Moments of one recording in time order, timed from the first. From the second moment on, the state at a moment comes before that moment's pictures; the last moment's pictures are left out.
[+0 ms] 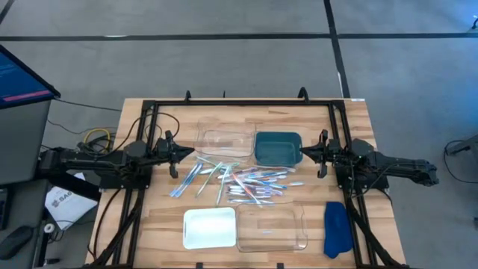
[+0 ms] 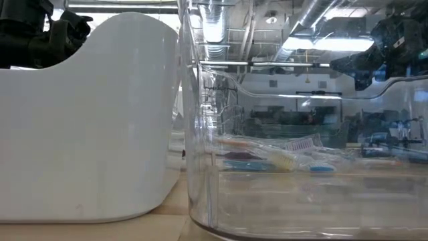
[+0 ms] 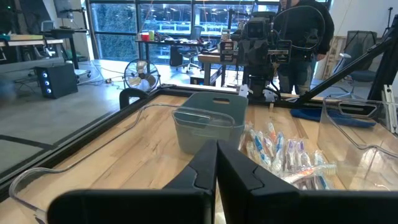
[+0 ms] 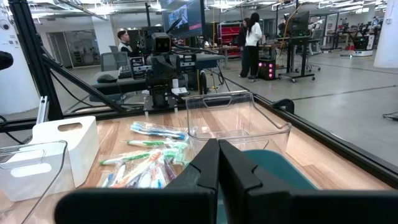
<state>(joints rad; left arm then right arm) 0.08 0.39 0.01 0.37 -0.19 -0.03 -0.13 0.01 0.00 0.02 0.05 0.07</state>
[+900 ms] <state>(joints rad) 0.08 0.40 0.01 0.57 -0.25 -0.16 -0.13 0.01 0.00 0.02 0.05 0.07</state>
